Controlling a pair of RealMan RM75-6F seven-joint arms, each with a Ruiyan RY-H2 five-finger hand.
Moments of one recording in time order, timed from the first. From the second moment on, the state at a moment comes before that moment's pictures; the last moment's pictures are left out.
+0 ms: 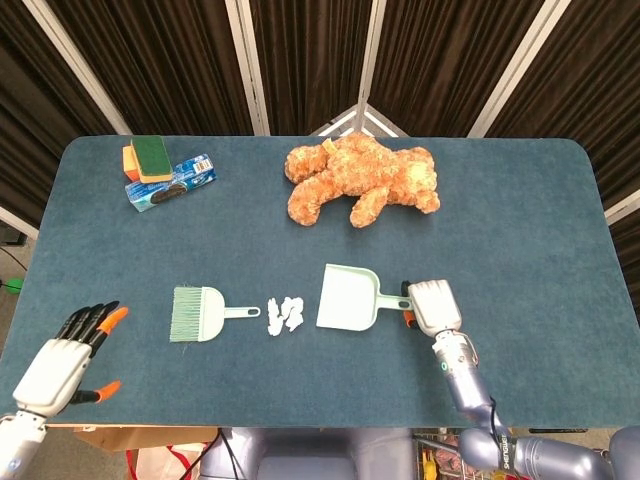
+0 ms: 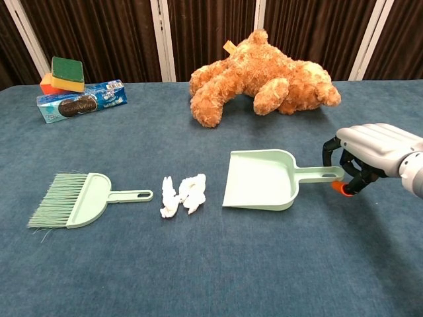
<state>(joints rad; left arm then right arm) -0.16 -1.01 0.07 -1.88 1.62 1.33 0.10 0.56 -1.62 0.15 -1.46 -1.05 1.10 -0.60</state>
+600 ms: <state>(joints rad) -0.44 -1.21 -0.17 -1.87 1.12 1.11 0.49 0.57 -1.59 0.15 -1.46 -1.07 1.08 -0.56</state>
